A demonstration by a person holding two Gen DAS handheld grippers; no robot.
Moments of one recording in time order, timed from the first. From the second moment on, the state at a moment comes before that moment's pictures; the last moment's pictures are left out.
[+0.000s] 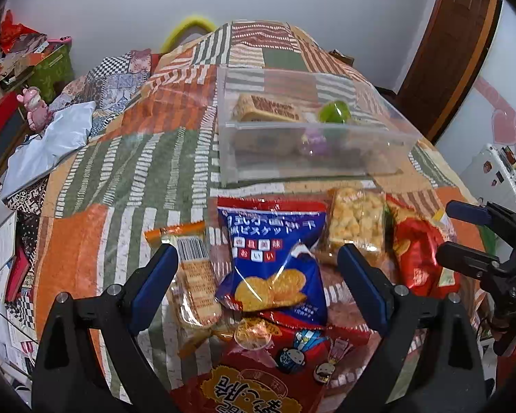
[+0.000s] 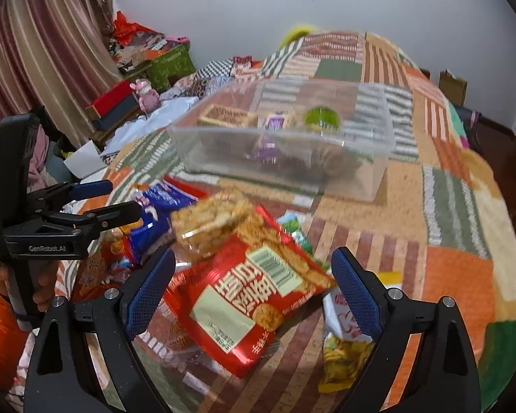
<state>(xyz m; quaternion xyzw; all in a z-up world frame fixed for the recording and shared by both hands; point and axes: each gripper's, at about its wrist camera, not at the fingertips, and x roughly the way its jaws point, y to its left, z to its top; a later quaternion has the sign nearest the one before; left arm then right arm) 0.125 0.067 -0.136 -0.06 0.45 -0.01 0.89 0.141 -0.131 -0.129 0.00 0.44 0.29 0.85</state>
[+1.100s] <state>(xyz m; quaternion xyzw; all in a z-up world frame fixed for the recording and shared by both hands) 0.127 0.067 -0.158 -0.06 0.45 -0.02 0.89 0.145 -0.150 -0.150 0.06 0.47 0.29 0.83</state>
